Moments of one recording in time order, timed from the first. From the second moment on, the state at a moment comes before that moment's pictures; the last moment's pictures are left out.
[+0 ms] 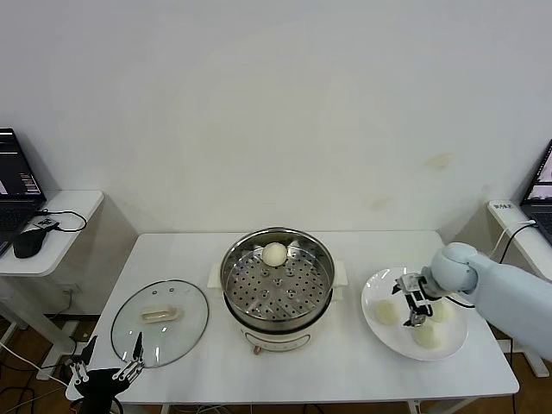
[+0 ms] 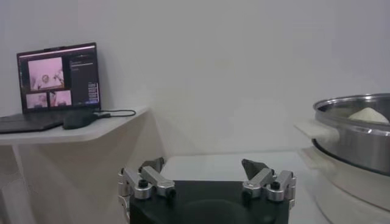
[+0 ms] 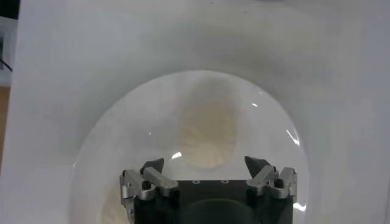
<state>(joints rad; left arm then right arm) 1.89 -1.31 -0.75 -2.15 -0.25 -0.10 -0.12 -0.13 0.60 -0.77 1.40 -0.16 -0.24 -0.99</state>
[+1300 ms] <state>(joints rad) 1.89 -1.30 -0.75 -2.15 -0.25 -0.10 -0.12 0.06 0.56 -0.84 1.46 -0.08 -0.27 -1.04</state>
